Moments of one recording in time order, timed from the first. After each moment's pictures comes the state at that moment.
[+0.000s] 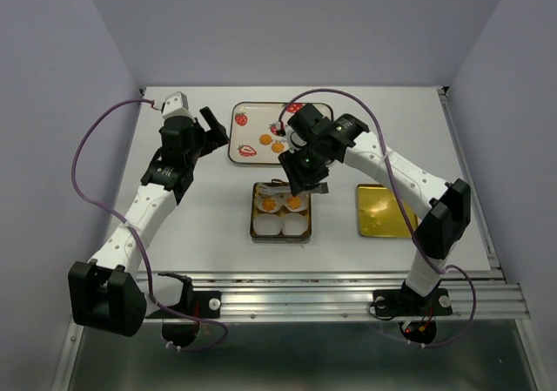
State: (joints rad) left arm -0.24 1.18 0.96 -0.14 -0.17 -0.52; right arm 0.77 1.79 1.78 -1.14 -0.19 0.19
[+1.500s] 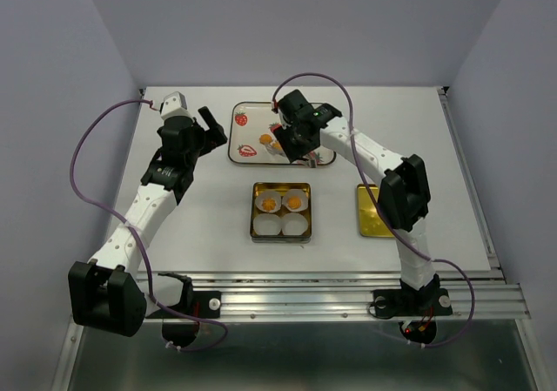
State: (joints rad) left arm -0.24 1.18 0.96 -0.14 -0.21 -0.52; right arm 0.67 2.12 1.99 -0.92 0.15 0.08
